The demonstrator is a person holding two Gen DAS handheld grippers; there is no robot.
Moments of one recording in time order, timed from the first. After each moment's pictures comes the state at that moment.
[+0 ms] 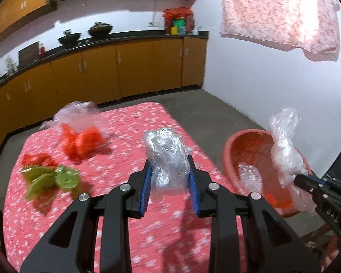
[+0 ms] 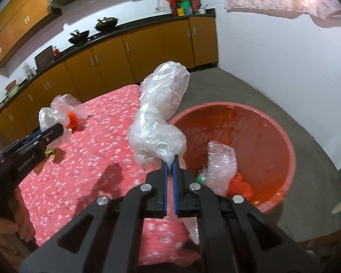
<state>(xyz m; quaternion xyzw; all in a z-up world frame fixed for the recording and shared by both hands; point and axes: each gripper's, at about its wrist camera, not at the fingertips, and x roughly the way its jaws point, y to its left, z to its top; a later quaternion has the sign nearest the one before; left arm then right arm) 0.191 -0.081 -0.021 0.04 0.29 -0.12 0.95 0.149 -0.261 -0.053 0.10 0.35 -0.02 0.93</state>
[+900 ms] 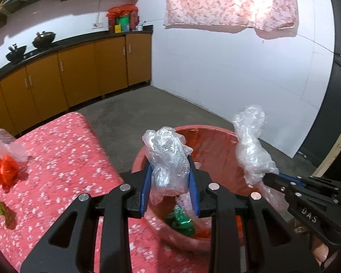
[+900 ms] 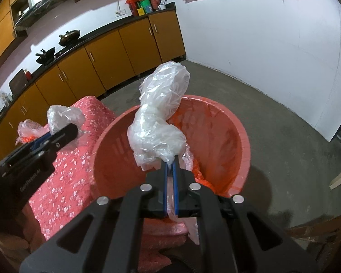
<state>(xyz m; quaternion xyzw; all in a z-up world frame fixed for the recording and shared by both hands) 0.208 -0.207 -0.045 0.07 0.29 -0.27 0.91 0.156 -0.360 -0.085 0.17 0.35 -0.09 0.92</state>
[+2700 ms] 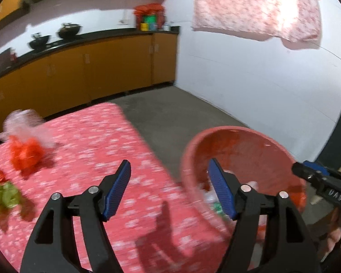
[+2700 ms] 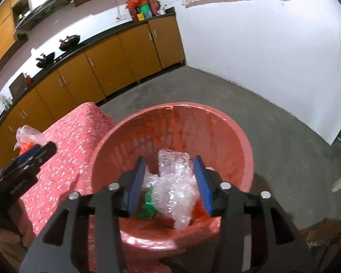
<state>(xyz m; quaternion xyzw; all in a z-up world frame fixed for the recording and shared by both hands) 0.218 -0.133 -0.049 0.04 0.29 -0.18 0.94 0.165 -0.355 -0.087 0.16 0.33 -0.09 0.93</state>
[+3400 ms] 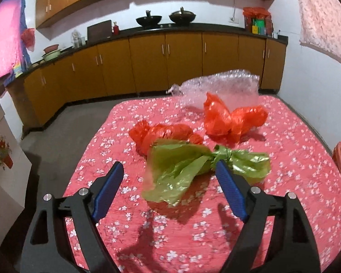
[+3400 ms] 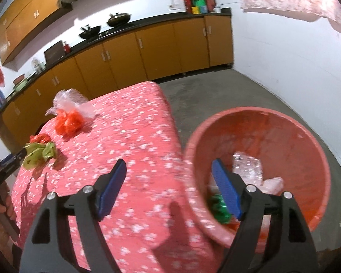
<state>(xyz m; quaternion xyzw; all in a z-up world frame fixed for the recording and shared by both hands) 0.208 0.141 -0.062 0.00 0.31 0.11 0.94 0.207 -0.209 -0.077 0.08 0.34 0.03 0.94</state>
